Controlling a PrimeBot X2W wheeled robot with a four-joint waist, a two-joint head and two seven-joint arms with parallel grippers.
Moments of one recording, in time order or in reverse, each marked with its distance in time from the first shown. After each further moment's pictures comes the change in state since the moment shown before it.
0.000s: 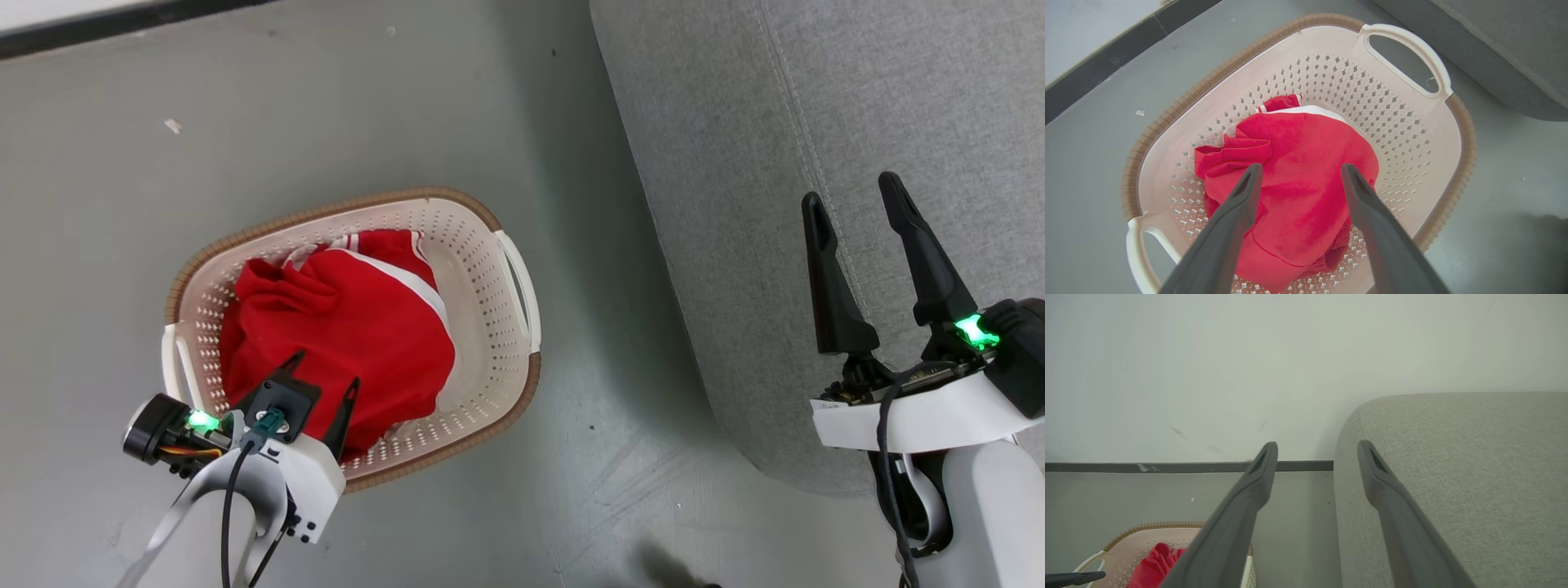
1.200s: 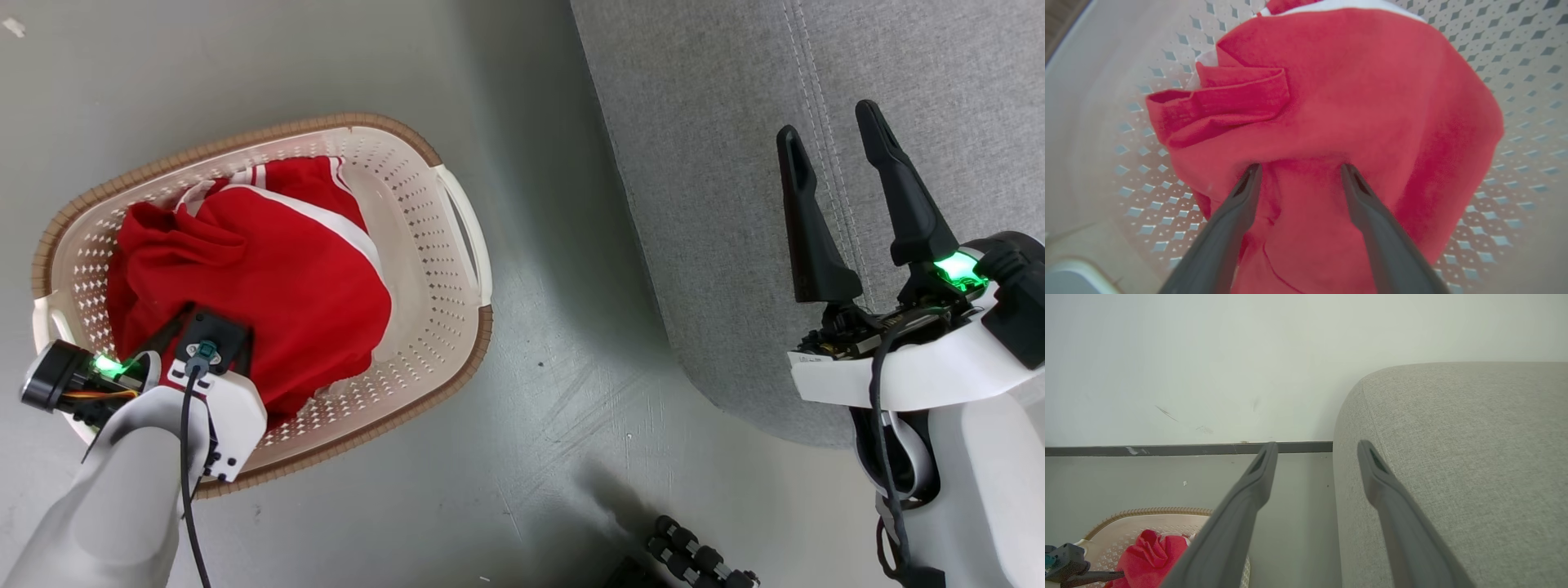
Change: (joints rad) left arm -0.184 0.067 0.012 0.218 0.091 0.072 0.053; right arm -0.124 0.000 0.067 -0.001 0.069 0.000 0.000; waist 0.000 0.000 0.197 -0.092
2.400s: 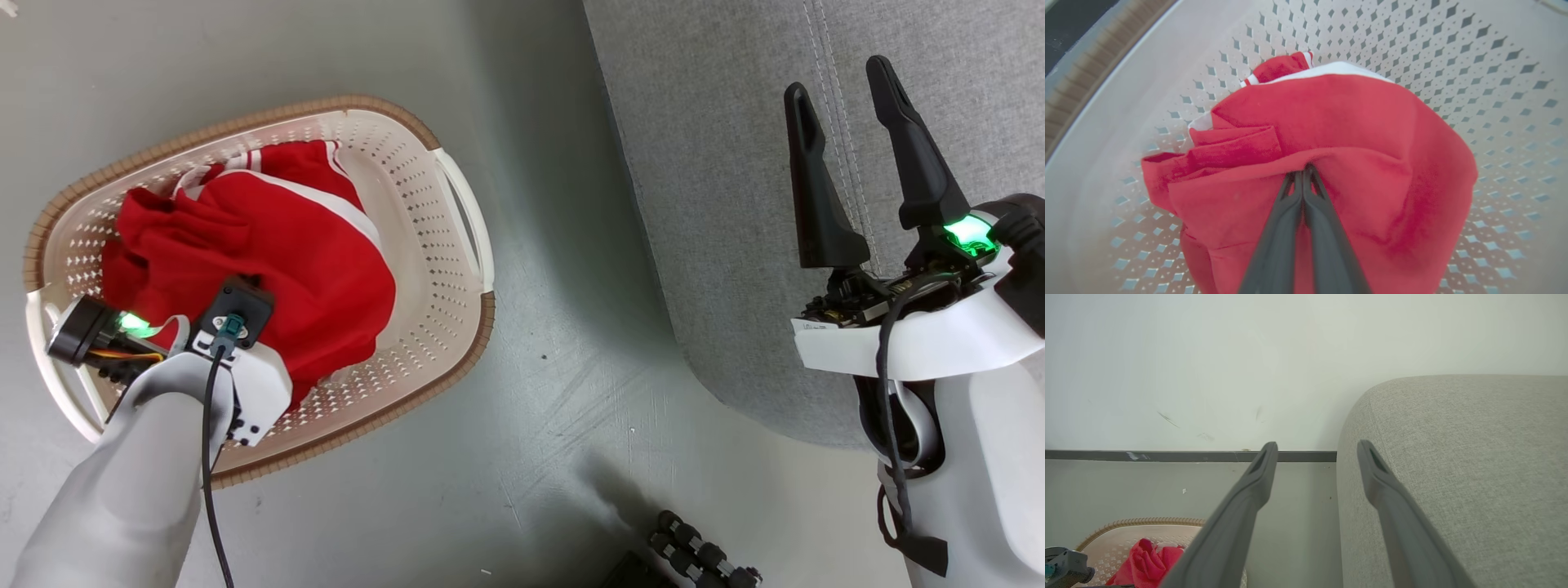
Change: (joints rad) left arm -0.090 -0.033 -0.049 0.062 0.036 0.005 -0.090; right arm -0.065 0.000 0.000 0.012 0.000 0.000 0.000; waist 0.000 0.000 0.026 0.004
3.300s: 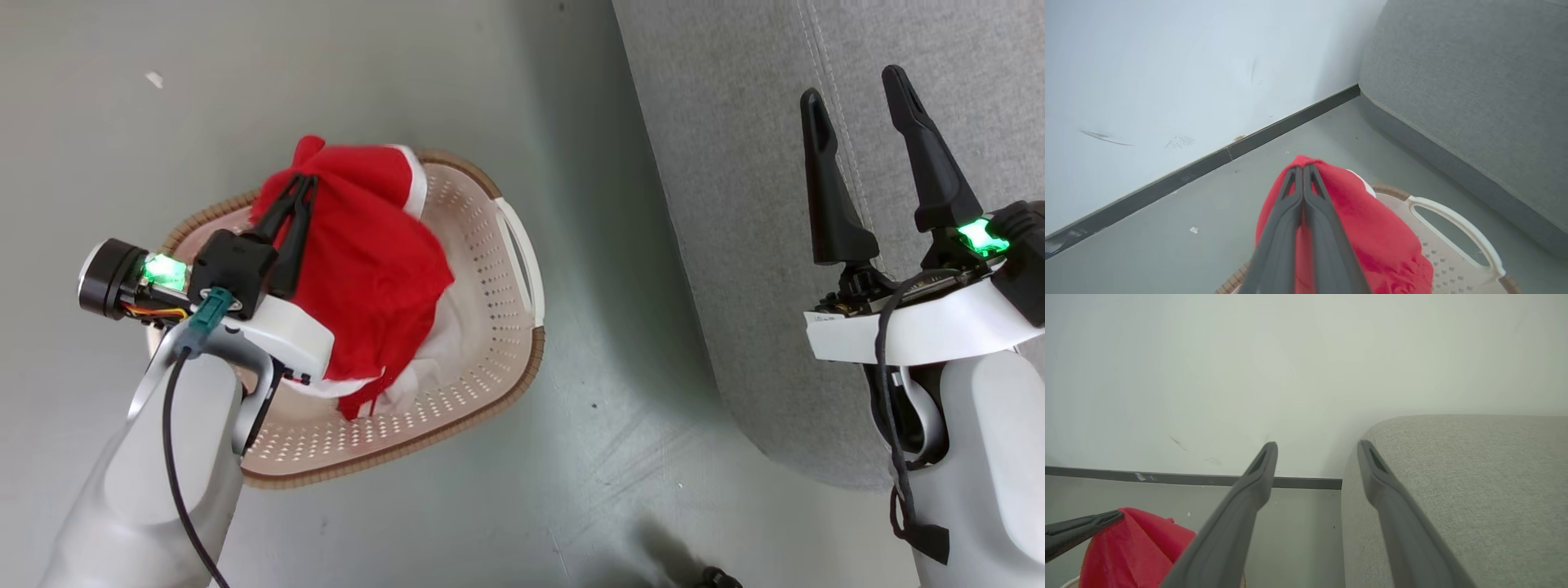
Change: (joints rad) left arm 0.045 -0.053 0.089 -0.323 -0.156 -0.030 -0.160; right arm -0.008 -0.001 -0.044 0.068 -0.061 0.000 0.000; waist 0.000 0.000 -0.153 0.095
